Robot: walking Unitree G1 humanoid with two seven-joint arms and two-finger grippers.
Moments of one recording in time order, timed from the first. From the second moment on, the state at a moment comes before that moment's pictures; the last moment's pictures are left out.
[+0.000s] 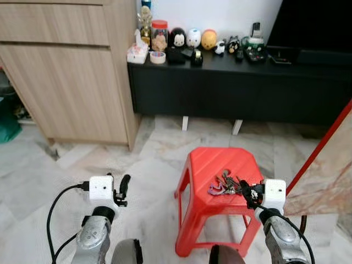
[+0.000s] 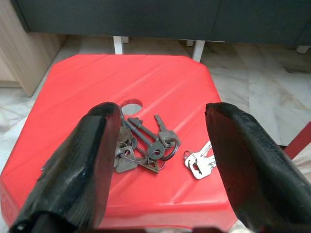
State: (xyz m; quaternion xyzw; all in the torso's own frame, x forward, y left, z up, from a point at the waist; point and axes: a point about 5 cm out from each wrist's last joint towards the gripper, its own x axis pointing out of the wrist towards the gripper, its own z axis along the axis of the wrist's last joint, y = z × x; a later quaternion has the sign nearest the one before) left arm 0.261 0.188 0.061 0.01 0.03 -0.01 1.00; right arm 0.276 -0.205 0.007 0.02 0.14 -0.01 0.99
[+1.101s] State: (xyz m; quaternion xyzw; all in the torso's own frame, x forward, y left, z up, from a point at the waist) left arm 0.259 0.186 0.058 0.01 0.03 0.00 1.00; right arm 0.279 -0.207 0.009 -0.01 0.14 0.00 0.99
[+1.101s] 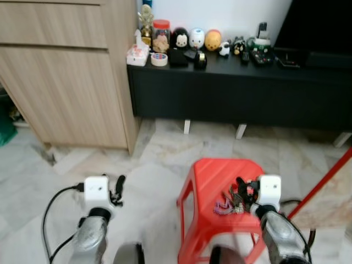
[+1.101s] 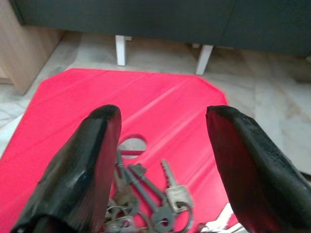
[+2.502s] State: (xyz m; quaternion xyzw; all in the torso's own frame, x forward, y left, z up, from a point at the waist) left arm 0.253 0.195 0.054 0.02 0.04 0.01 1.00; right arm 0.288 -0.191 0.001 -0.06 0.22 0.07 0.97
